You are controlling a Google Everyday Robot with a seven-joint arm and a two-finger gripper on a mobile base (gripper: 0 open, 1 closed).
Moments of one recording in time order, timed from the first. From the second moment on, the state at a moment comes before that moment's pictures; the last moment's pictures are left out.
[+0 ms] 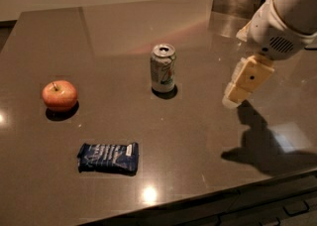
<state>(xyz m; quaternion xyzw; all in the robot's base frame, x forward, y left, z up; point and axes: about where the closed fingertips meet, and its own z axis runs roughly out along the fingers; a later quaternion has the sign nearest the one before) 0.480 -0.174 0.958 -0.56 0.80 0.01 0.22</state>
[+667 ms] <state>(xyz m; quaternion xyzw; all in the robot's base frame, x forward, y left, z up) 0.517 -0.113 0.938 -0.54 0.79 0.09 0.28</state>
